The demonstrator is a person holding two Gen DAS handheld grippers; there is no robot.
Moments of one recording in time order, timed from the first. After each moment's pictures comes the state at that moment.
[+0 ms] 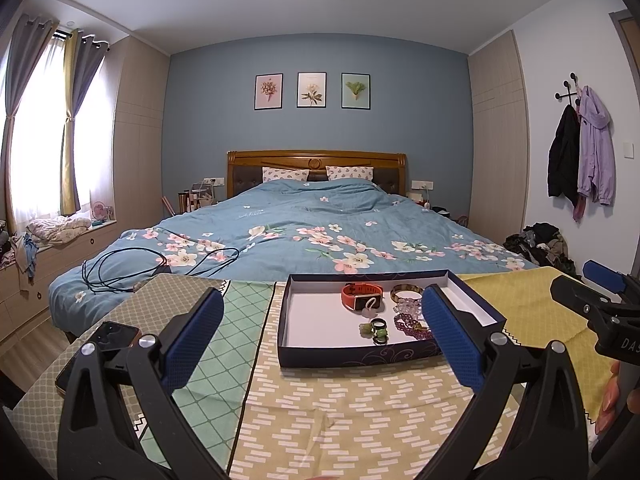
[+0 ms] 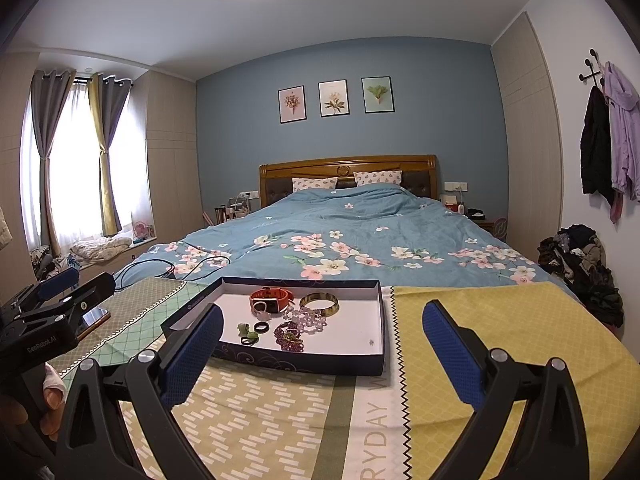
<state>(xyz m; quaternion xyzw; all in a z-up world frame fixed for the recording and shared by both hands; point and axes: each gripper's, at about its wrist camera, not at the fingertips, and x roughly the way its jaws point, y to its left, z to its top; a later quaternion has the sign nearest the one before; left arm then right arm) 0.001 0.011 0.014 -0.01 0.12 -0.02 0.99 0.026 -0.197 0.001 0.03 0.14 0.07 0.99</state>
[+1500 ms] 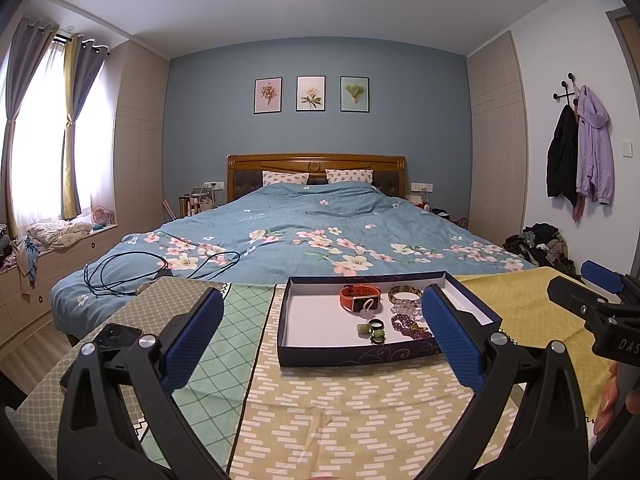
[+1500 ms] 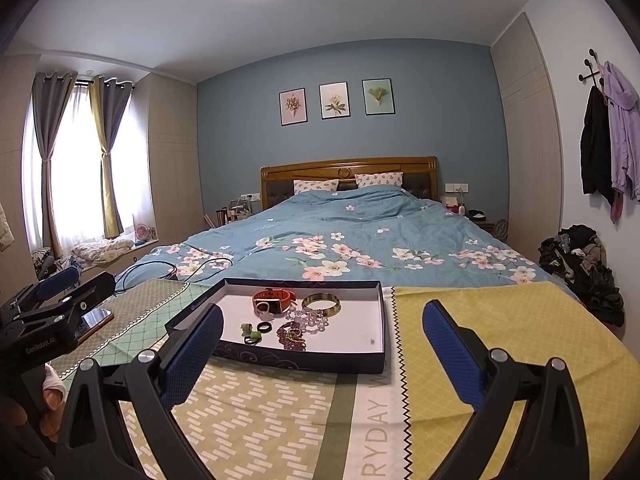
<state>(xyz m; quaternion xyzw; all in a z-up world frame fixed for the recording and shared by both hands) -0.001 0.011 0.017 -0.01 0.11 -0.02 0.99 0.023 -0.199 0.000 0.03 0.14 0.07 0.99</state>
